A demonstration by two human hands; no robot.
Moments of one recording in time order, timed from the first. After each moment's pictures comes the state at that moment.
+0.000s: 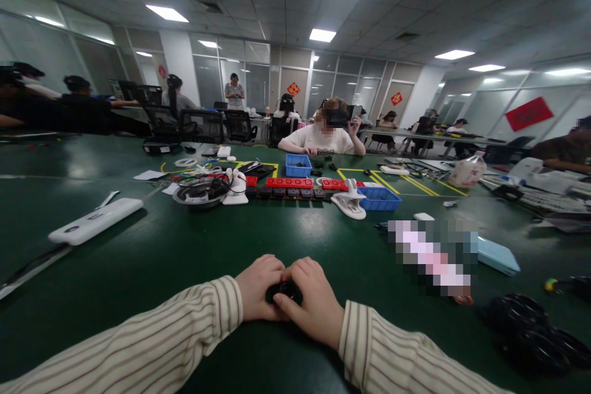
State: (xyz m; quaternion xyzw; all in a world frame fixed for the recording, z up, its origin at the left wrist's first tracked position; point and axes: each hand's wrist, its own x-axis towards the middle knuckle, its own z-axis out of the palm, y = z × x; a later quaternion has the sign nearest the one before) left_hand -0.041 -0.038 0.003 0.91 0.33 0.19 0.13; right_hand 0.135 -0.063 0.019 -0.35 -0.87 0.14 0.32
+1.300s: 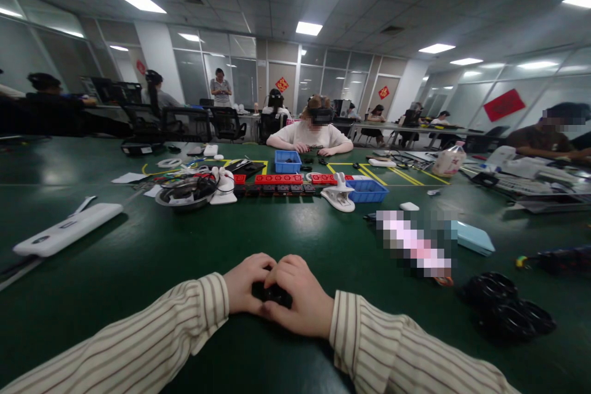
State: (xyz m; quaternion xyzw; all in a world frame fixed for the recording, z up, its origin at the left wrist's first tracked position) left_hand -0.049 -0.028 -0.001 0.92 0.28 0.18 0.20; right_hand 0.138 -0.060 0.020 -0.25 -0.90 0.15 0.32
